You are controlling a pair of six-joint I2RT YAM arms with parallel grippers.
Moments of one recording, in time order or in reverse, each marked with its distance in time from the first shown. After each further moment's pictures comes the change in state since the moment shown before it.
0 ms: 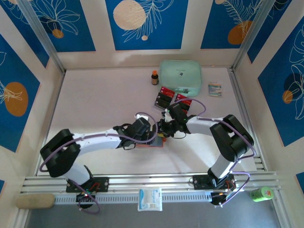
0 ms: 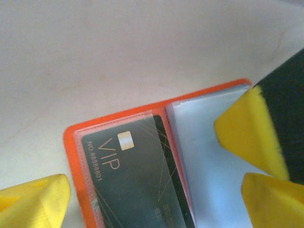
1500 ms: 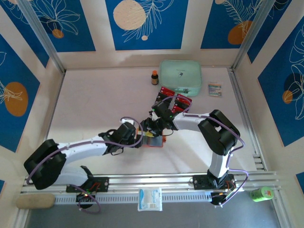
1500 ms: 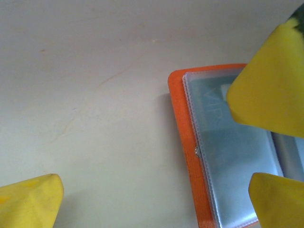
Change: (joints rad) left arm 0.109 -0.173 -0.238 0.044 0.022 -0.004; right arm 0.134 0.158 0.214 -0.053 0.050 0.114
